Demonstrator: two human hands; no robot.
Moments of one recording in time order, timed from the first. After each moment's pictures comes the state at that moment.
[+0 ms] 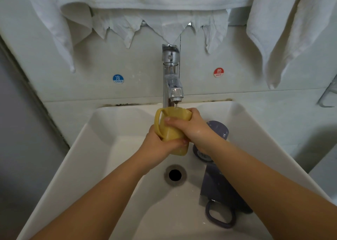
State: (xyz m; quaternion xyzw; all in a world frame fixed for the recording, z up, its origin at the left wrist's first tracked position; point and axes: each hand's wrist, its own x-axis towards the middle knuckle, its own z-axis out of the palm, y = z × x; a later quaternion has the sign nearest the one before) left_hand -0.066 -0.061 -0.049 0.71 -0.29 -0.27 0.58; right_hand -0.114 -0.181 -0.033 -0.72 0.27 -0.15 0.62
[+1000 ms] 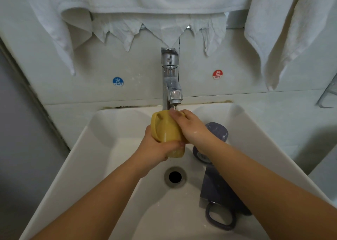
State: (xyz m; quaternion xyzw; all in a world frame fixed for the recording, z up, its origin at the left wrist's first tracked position) left_hand -0.061 -0.056 -0.052 0.72 -0.24 -0.28 0.59; right_hand -0.113 -0.178 -0.025 -0.74 0.23 -0.15 0.61
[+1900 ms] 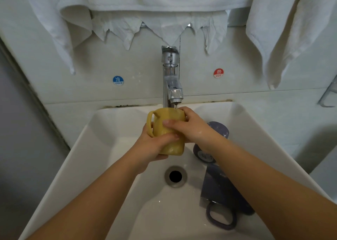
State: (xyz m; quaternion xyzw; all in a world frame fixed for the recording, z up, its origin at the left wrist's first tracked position) left_hand -0.052 -0.054 -0.049 0.69 -0.20 -0.32 0.62; right_hand -0.120 -0.178 -0.019 -0.76 0.18 -0.13 0.62
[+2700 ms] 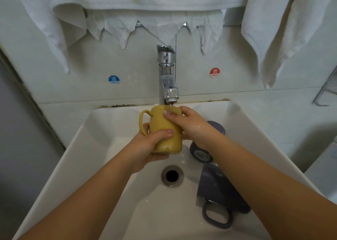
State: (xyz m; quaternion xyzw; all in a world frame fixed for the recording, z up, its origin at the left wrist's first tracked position) left_hand -0.052 -0.051 -0.045 0.63 -0.18 -0.38 0.65; right_hand -0.118 -0.185 -0.020 -0.71 0.19 -0.12 0.66
